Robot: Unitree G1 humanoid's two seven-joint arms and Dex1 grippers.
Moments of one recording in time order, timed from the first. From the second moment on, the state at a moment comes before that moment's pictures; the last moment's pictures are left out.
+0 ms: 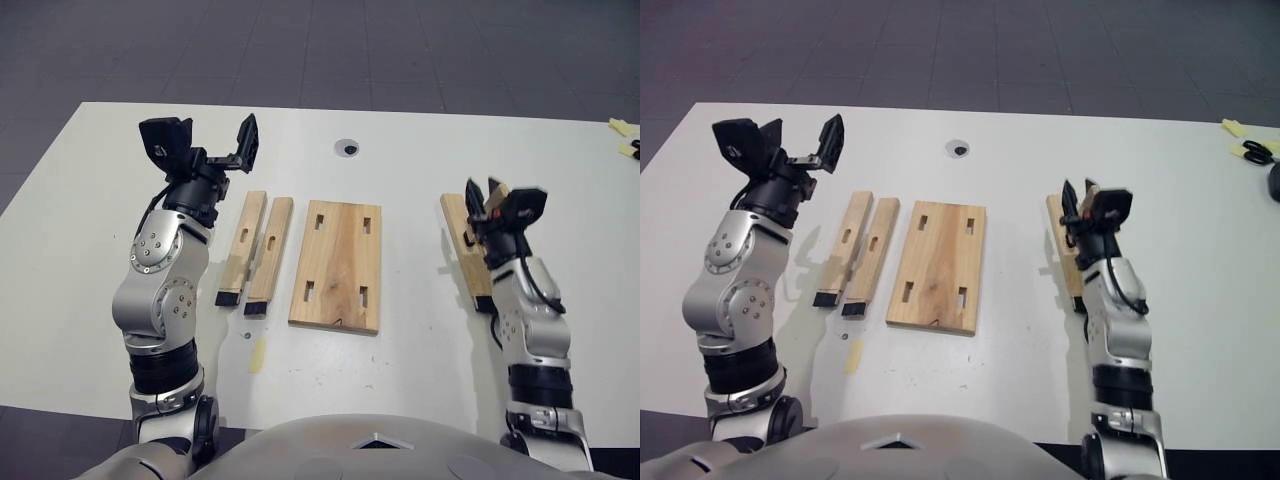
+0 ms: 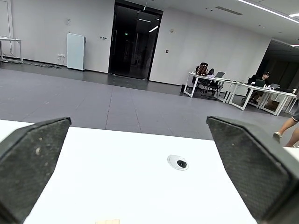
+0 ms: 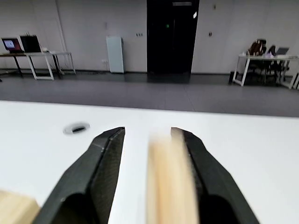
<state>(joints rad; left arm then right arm) -0.23 0.17 0.17 -0.47 -0.43 0.56 -0.04 -0.13 -0.28 -0.17 -0.08 0.32 0.11 0.18</state>
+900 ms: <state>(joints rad) -0.20 0.13 0.15 -0.44 -0.40 0.52 -0.04 -0.49 -0.31 -0.26 -0.03 0.39 0.44 0.12</state>
